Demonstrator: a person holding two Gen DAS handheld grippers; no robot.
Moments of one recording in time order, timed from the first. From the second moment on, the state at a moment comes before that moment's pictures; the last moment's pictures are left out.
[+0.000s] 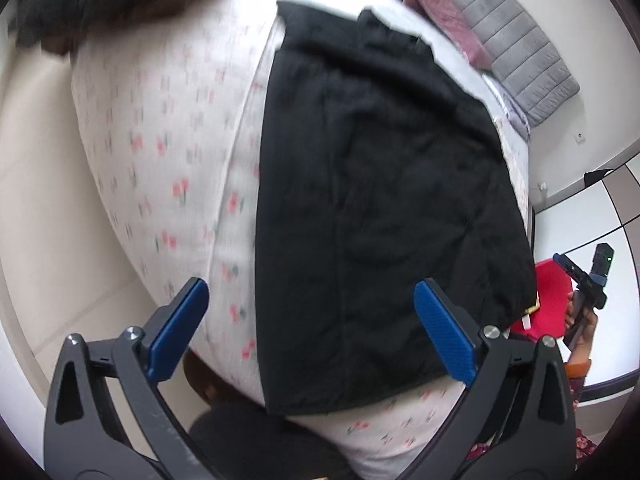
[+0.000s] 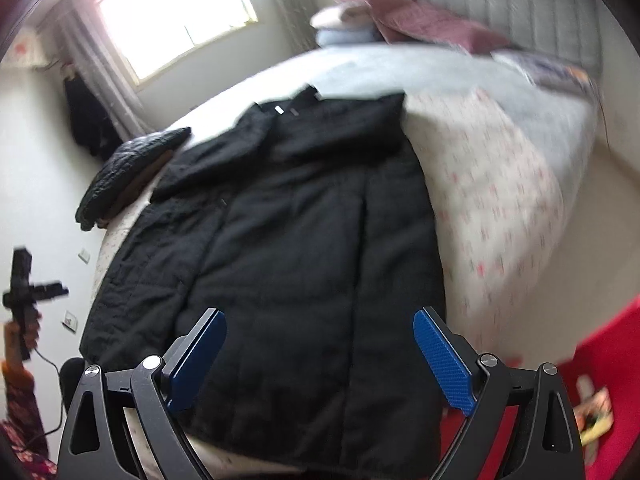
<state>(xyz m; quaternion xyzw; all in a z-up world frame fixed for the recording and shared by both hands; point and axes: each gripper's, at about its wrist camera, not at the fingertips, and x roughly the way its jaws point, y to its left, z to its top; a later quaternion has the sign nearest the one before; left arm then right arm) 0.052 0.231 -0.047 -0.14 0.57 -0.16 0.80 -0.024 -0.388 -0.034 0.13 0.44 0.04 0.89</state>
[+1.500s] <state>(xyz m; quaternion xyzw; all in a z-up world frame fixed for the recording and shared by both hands) 0.035 0.206 -0.109 -0.33 0.57 -0.36 0.66 -0.051 -0.465 -0.162 0.46 0.39 0.14 0.79</state>
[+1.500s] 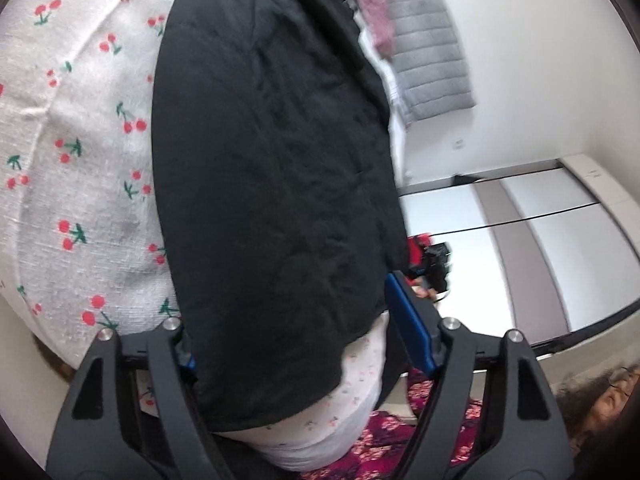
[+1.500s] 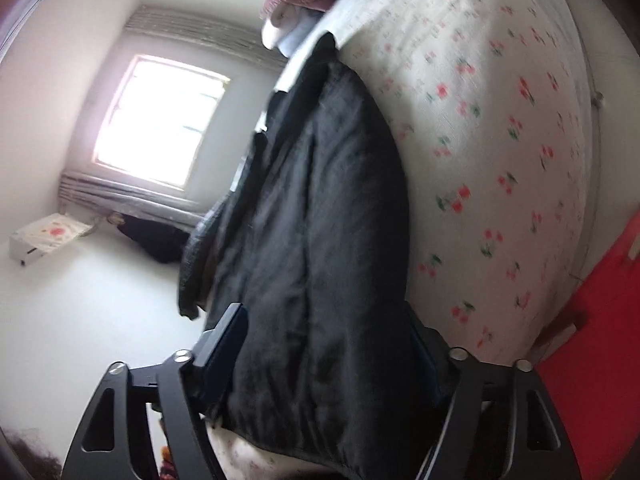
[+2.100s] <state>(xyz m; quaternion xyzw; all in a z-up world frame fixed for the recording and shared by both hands) 0.013 0.200 0.007 -0.35 0.36 -0.38 0.77 -0.062 -0.422 -0.051 0.48 0.22 0.25 0.81</state>
